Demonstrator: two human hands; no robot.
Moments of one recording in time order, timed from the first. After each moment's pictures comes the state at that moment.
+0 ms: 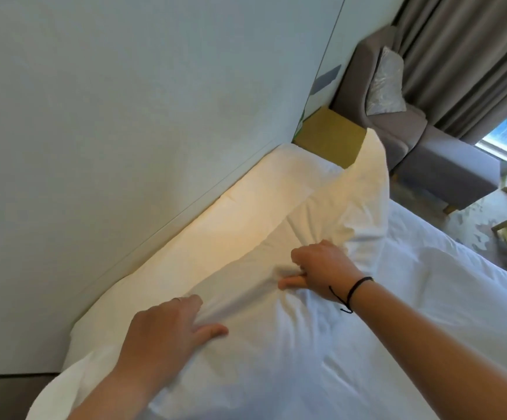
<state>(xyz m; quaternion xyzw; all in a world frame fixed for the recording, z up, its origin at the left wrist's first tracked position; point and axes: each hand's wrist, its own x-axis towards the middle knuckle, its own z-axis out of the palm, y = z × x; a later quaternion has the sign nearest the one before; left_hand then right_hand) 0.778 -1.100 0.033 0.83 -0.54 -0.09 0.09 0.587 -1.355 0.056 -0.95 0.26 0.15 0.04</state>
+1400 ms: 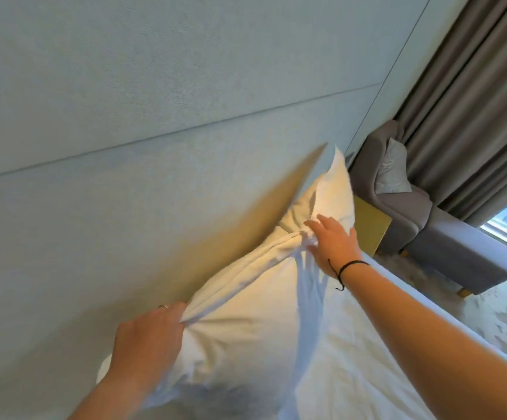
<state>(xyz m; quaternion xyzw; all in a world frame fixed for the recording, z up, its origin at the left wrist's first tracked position) 0.978 -1.181 0.057 0.89 -0.44 -0.06 0.10 0.801 -1.496 0.129 -0.90 0.43 0.01 -0.01</state>
